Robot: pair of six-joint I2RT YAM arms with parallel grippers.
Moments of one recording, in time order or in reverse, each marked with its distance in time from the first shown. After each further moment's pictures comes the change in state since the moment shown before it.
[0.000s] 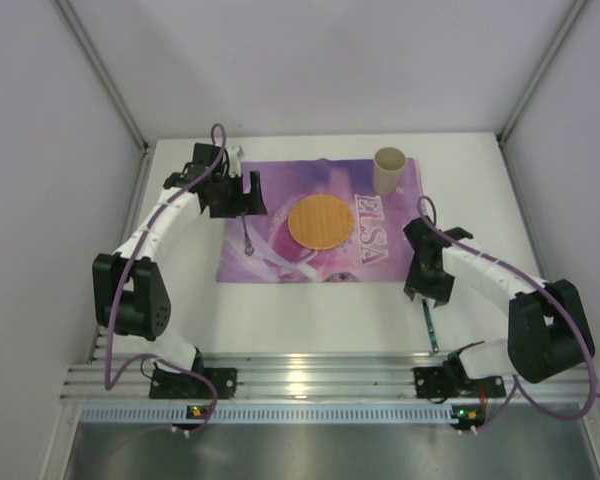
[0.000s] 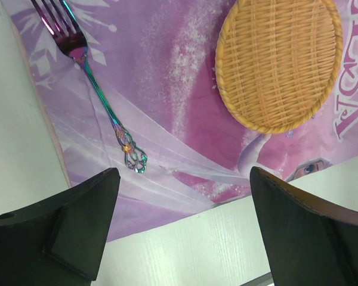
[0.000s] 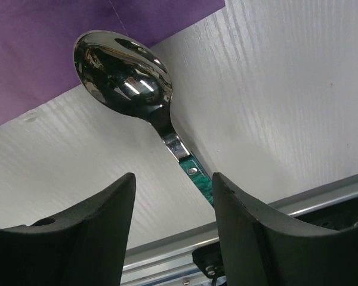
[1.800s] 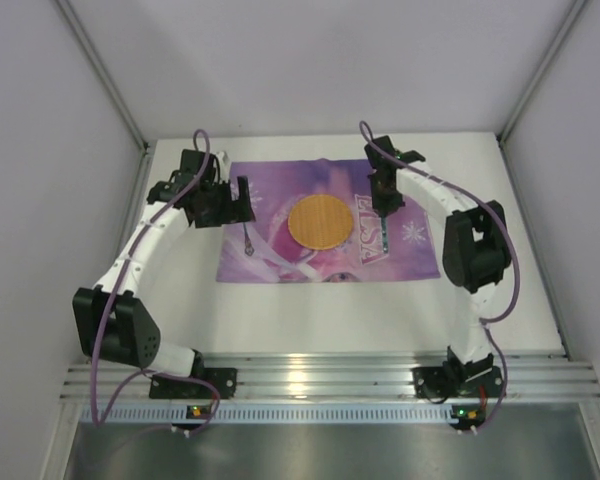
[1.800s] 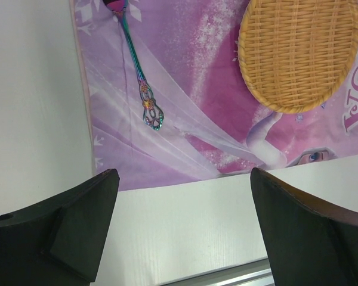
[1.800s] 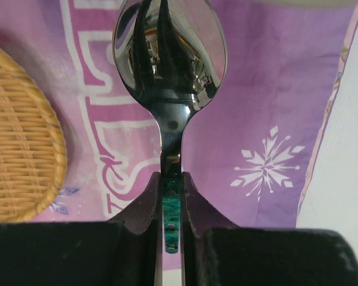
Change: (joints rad) left arm -0.009 -0.182 -0.065 -0.130 -0.120 -0.071; right arm 0.021 0.656 0.867 0.074 -0.011 -0.433
